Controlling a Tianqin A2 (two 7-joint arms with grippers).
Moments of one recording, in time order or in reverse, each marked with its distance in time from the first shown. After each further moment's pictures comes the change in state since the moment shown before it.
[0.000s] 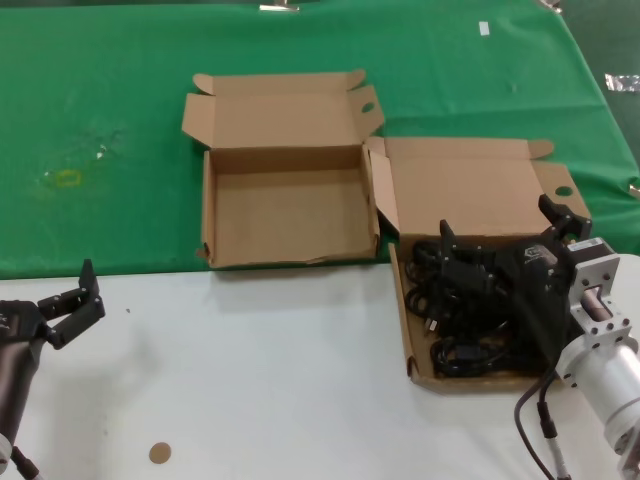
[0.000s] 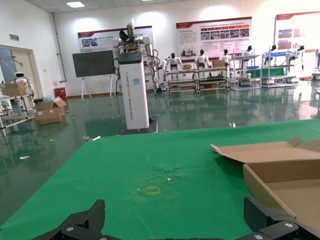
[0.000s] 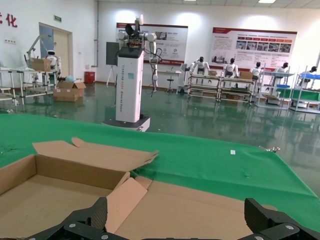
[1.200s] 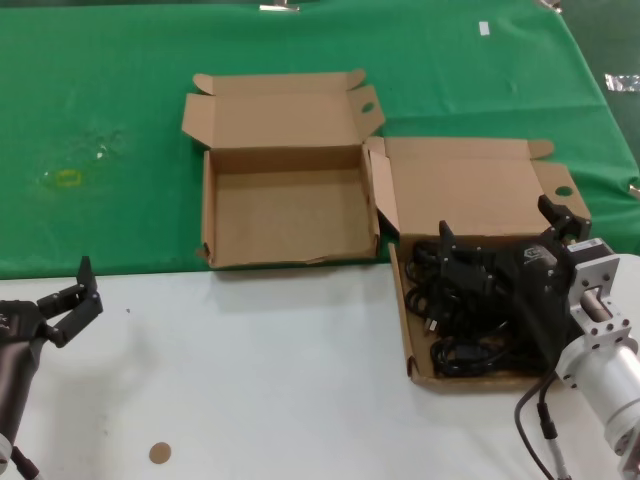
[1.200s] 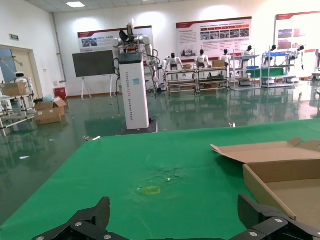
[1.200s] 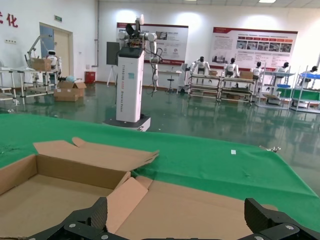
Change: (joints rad) left arm 0.000 0.000 0.000 0.000 0.000 0.000 0.000; right arm -0.001 0.007 -0.007 0.002 0.004 0.006 0.003
